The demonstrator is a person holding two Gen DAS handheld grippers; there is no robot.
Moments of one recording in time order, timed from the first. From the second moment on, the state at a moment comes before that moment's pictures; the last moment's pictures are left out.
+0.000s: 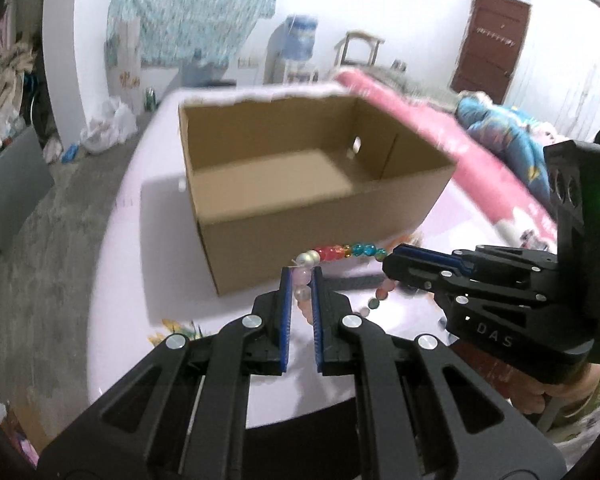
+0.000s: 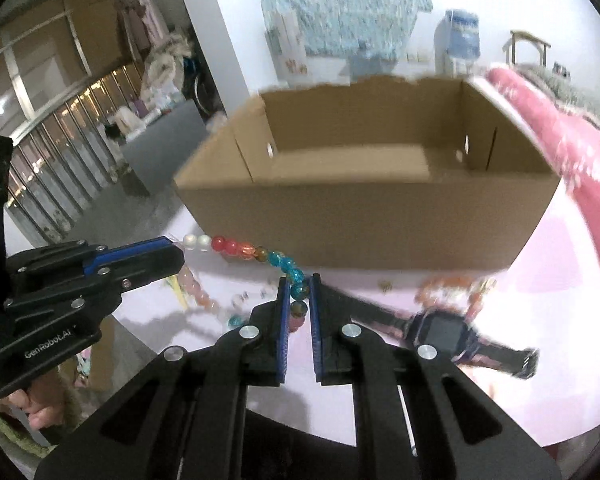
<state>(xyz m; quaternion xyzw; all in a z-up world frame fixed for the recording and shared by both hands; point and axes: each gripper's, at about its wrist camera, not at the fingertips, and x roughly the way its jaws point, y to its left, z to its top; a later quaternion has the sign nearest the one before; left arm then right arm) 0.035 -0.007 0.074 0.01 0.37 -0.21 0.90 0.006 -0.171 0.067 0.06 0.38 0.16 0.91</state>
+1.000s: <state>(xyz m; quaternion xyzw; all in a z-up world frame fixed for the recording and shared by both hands) 0.283 -0.017 0.058 0.09 0.48 -0.13 0.86 0.326 -0.125 0.010 0.13 0.60 0.23 0.75</state>
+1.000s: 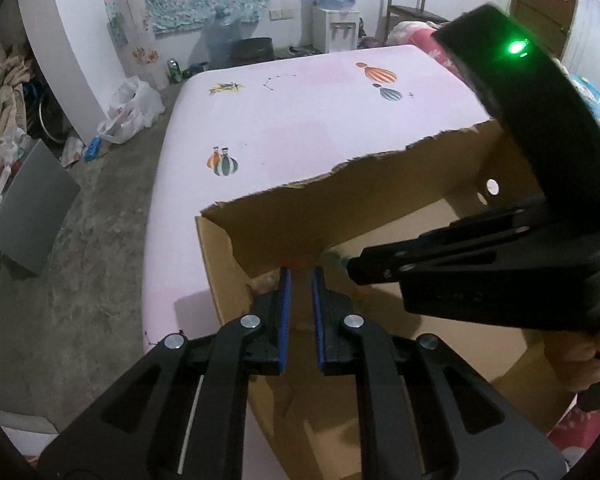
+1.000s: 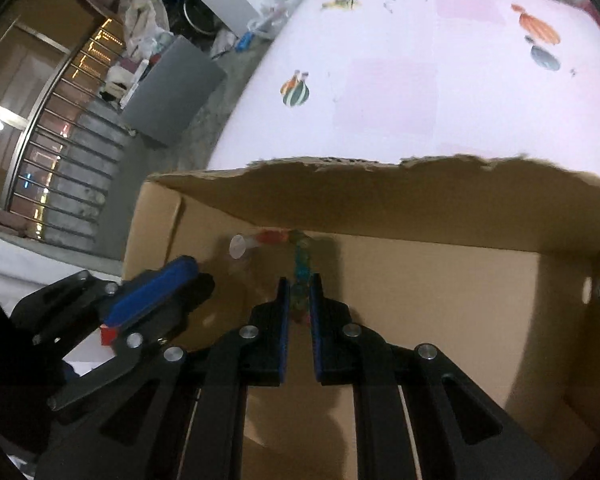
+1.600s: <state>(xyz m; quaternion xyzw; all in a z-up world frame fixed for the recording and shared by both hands) 0.153 0.032 0.130 0.05 0.36 -0.12 0.92 0.199 -0.191 0.122 0.11 0.43 0.20 0.87</state>
